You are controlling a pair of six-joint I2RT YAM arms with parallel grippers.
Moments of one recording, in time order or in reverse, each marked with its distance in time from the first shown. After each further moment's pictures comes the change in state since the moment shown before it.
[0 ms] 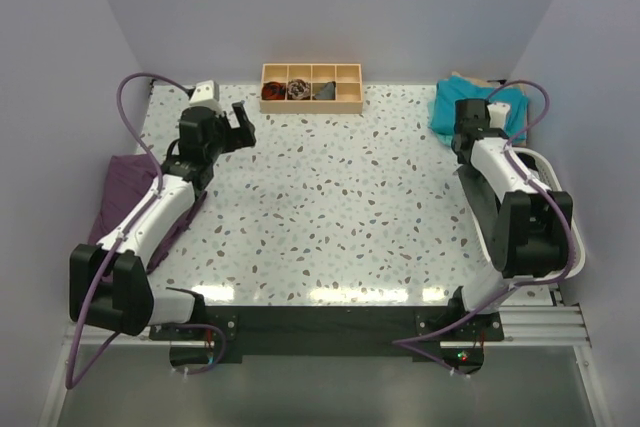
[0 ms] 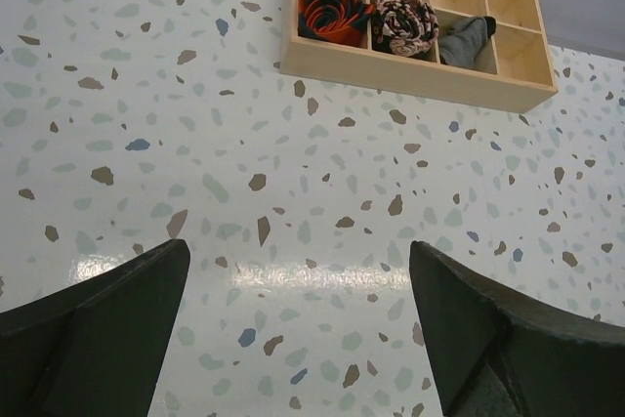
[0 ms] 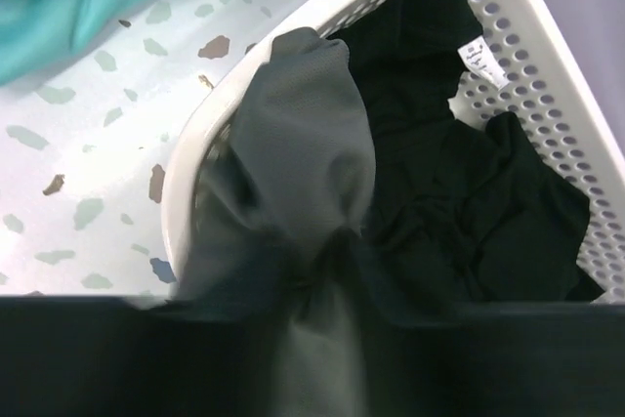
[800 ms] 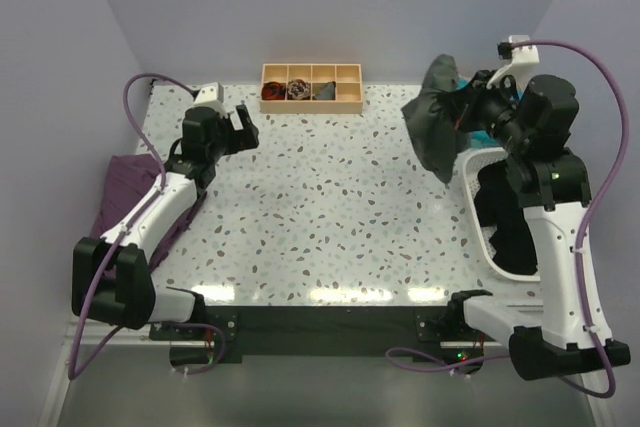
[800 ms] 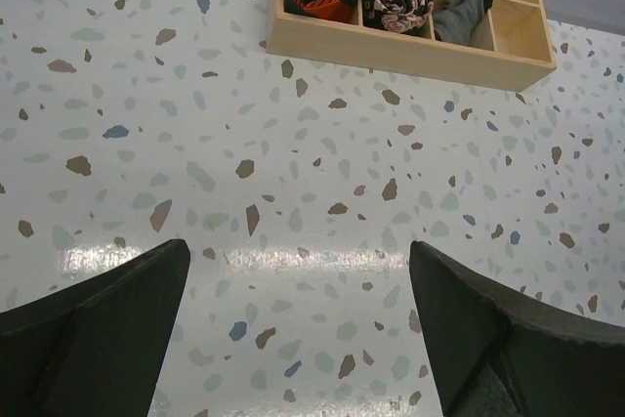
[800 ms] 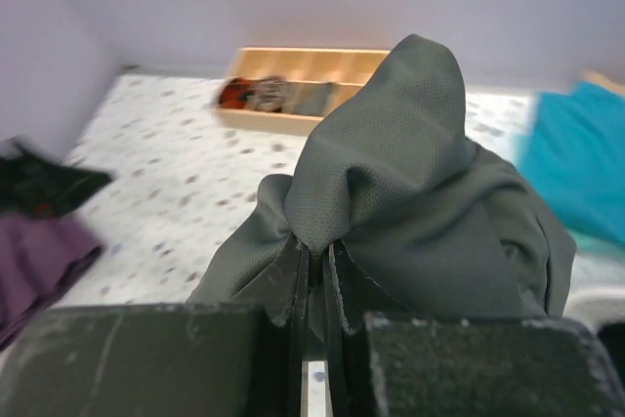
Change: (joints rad) left arm 0.000 0.038 0.000 0.000 0.041 -0.002; right arm 0.061 -0.560 0.264 -0.042 -0.903 -0.091
